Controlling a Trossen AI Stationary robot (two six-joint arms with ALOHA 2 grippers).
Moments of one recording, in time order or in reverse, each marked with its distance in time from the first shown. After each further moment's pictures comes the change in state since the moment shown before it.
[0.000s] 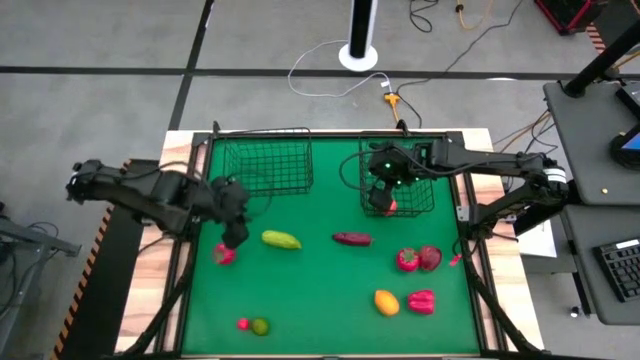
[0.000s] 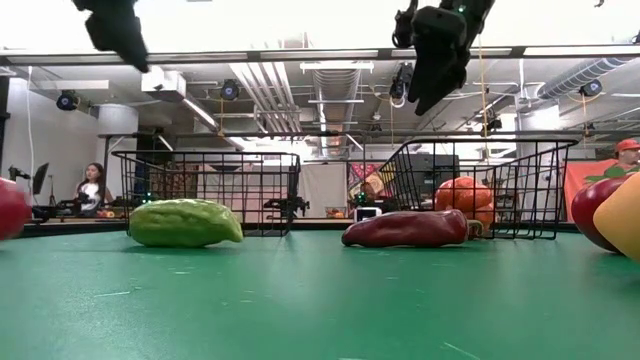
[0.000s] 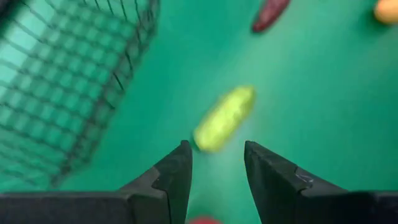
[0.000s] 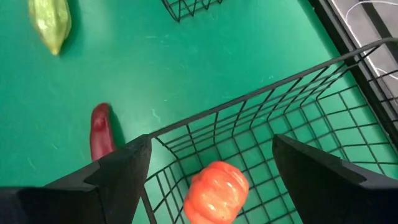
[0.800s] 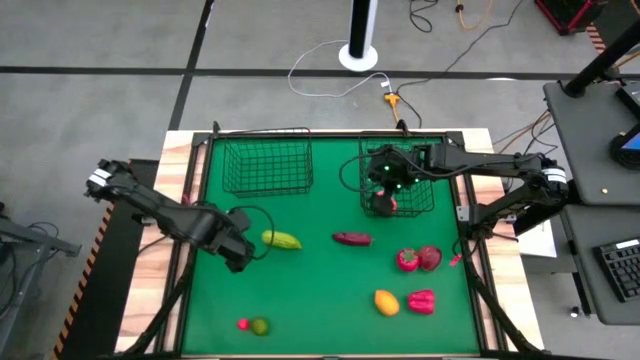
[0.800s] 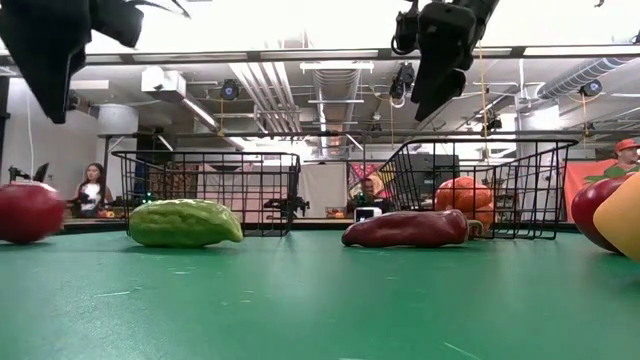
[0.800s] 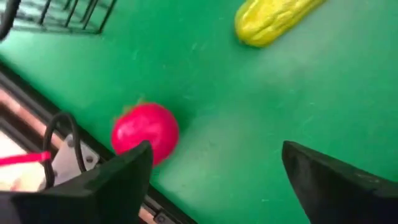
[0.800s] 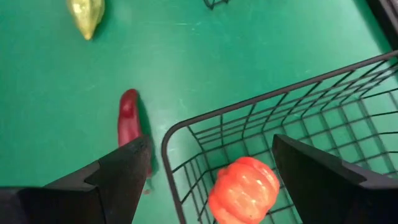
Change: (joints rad) left arm -0.217 0.275 -0.035 -0.240 0.058 -0.464; right arm 0.001 0.000 -0.035 0.028 -0.118 -0.018
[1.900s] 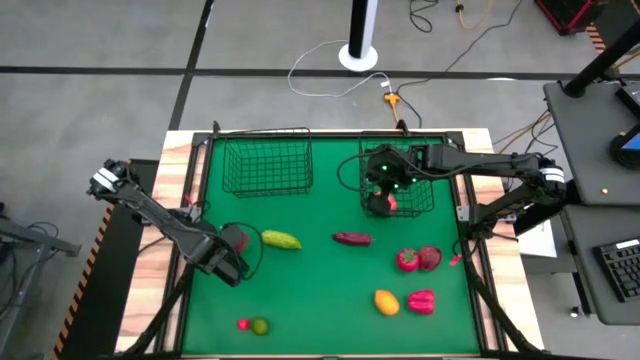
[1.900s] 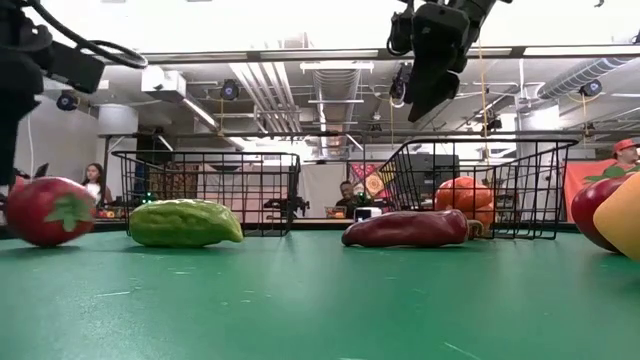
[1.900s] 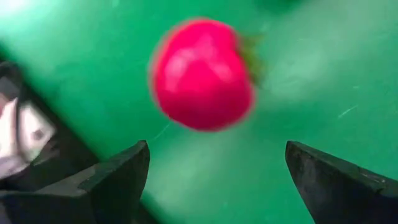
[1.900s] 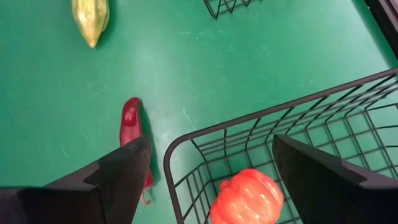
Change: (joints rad) left arm -0.167 0.032 -0.237 0.207 0.005 -0.275; right arm 0.000 0.018 -0.001 0.042 -0.009 -0.014
